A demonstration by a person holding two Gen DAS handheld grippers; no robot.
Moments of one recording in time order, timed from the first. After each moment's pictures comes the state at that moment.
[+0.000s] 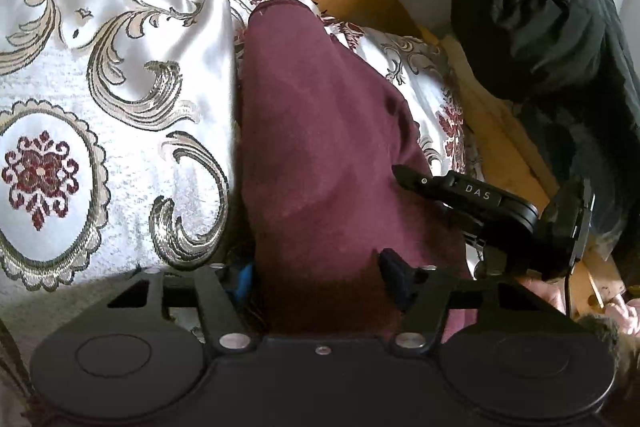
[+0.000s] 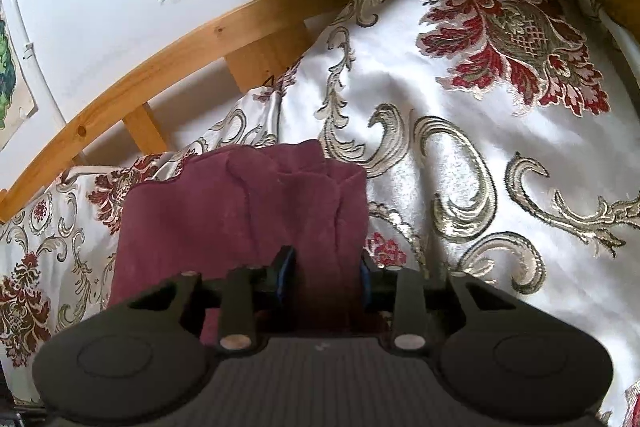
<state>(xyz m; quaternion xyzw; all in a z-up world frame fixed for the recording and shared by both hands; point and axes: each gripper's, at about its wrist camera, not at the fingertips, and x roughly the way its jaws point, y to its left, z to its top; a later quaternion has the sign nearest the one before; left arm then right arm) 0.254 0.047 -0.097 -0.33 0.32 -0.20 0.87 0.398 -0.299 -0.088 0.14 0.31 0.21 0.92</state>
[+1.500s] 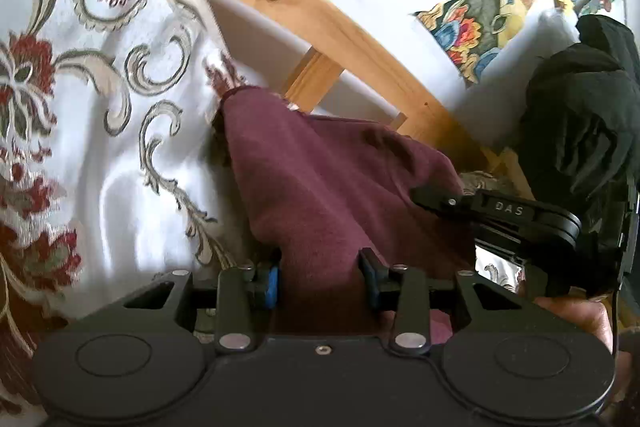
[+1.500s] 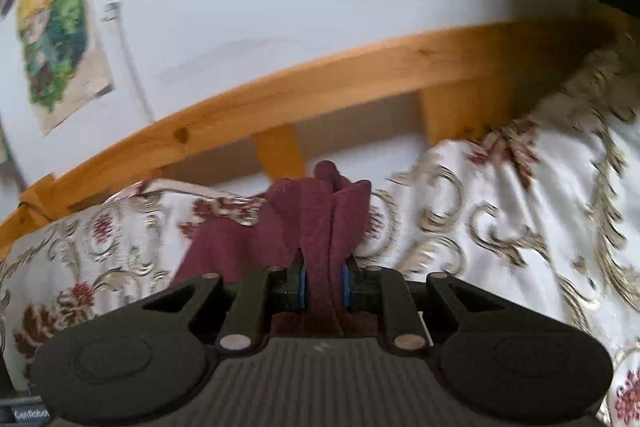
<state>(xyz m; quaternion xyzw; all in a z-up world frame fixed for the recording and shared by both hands) 0.272 0.179 -0.047 -0.30 0.23 -0.08 0.92 0.437 -0.130 -0.032 0.11 0.27 0.30 0.91</state>
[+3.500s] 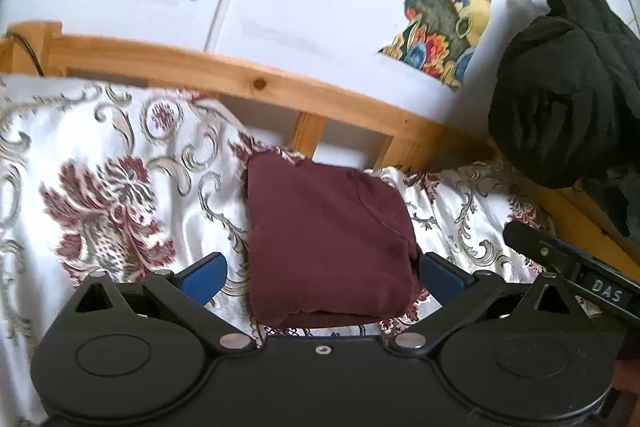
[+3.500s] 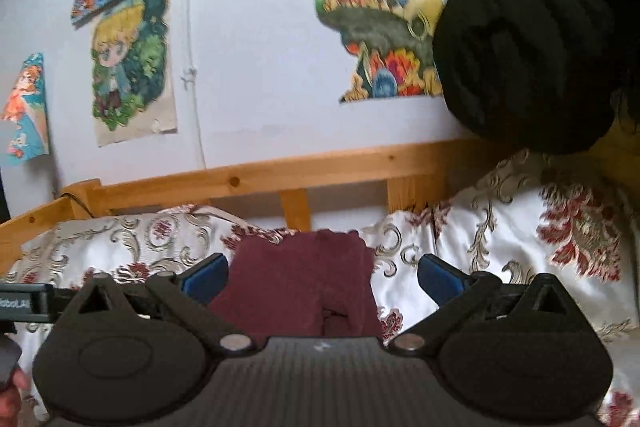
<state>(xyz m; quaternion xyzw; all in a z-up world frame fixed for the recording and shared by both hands) 0.130 0.103 0.072 -0.17 0.22 0.03 0.96 0.226 -0.217 0.044 0.04 0.12 0.27 0.95</state>
